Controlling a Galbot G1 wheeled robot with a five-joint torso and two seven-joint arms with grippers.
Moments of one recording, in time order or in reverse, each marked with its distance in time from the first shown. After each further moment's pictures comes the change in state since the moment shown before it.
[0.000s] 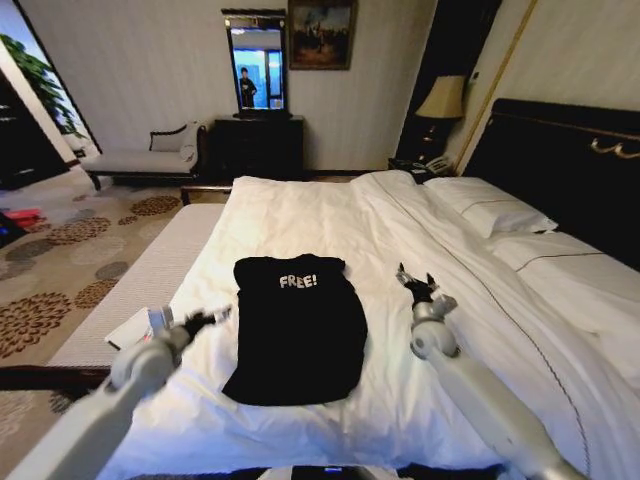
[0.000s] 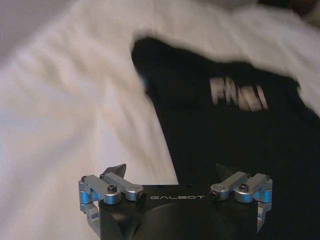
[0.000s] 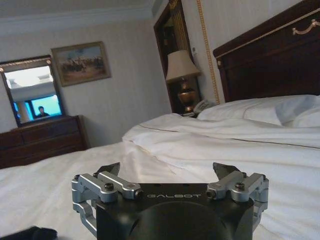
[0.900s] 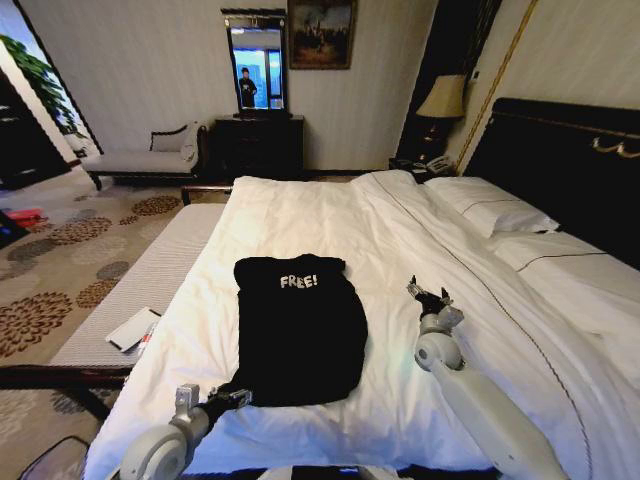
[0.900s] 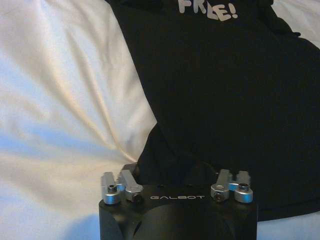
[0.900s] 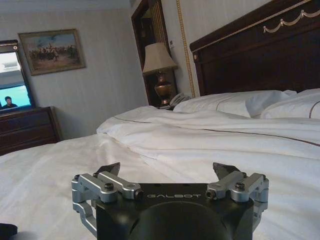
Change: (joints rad) left arm 0.237 -0.056 0.077 -0.055 0.225 -0.066 0.069; right arm -0.005 0.015 0.019 -0.036 -0.007 -0.025 0.068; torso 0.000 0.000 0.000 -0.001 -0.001
